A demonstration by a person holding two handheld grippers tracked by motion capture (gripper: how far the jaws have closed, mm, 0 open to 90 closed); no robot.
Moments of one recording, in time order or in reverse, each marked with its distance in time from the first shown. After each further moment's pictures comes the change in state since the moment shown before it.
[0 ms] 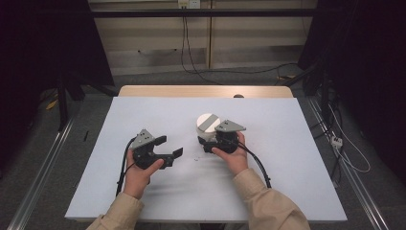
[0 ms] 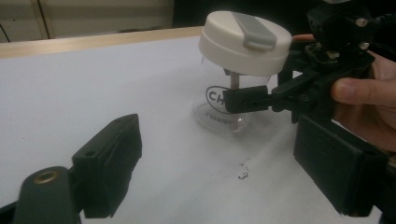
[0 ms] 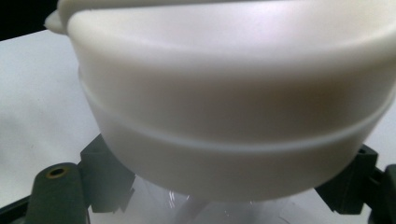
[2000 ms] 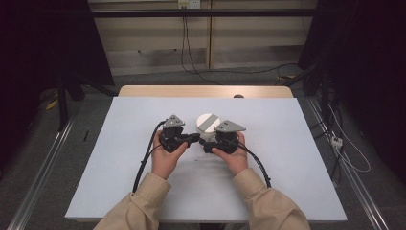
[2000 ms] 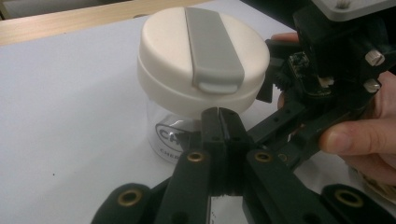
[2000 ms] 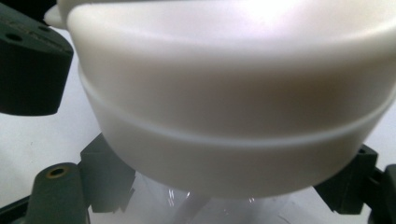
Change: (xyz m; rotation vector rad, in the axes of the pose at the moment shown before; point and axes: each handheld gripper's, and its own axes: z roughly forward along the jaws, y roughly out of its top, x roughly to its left) left arm -0.027 0.044 0.061 0.181 -0.076 0.044; right arm 0.000 -0.001 0.000 0.002 0.000 -0.011
